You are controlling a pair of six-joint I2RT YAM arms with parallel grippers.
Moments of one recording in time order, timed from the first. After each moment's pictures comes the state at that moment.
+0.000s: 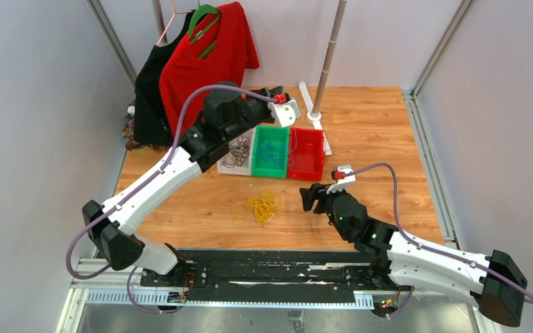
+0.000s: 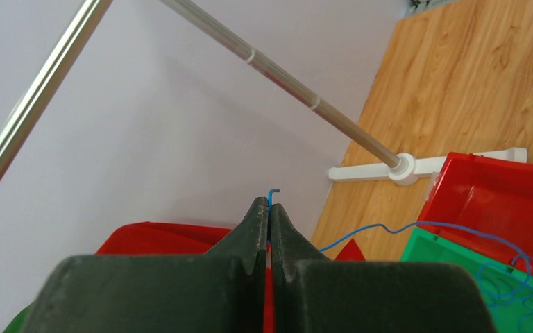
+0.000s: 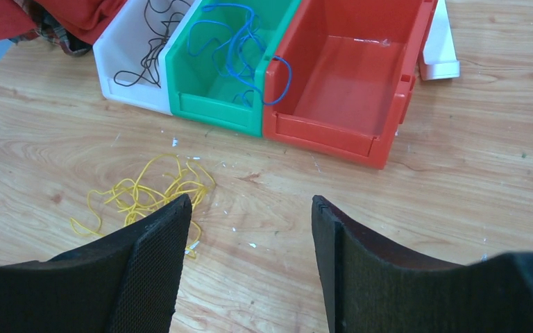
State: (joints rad) left arm -0.74 1.42 1.50 -0.10 0.10 0.92; right arm 1.02 0.78 0.36 0.17 0.60 0.41
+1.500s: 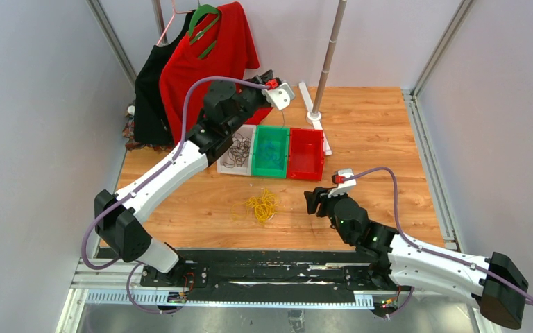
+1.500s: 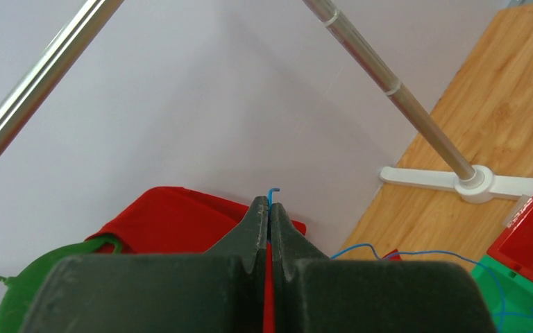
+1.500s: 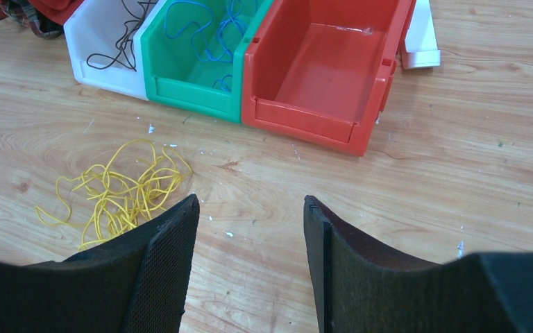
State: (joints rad) left arm -0.66 1.50 1.43 0.19 0.02 0.87; right arm 1.02 0.76 0.30 0.18 0.62 0.38
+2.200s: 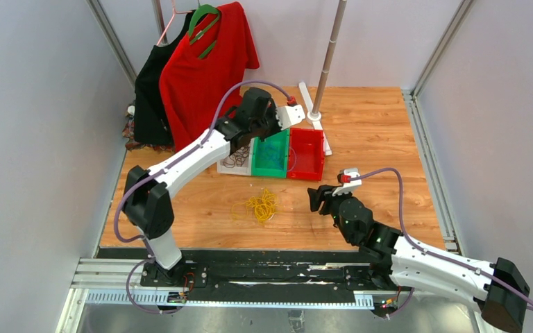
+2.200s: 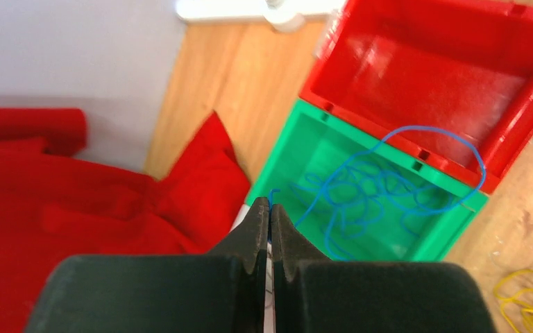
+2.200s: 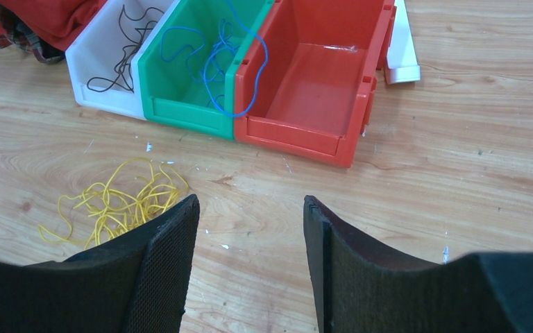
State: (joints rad) left arm -0.66 1.70 1.51 -0.32 0.04 0.71; right arm 1.00 0.70 0.30 0.17 0.64 0.37
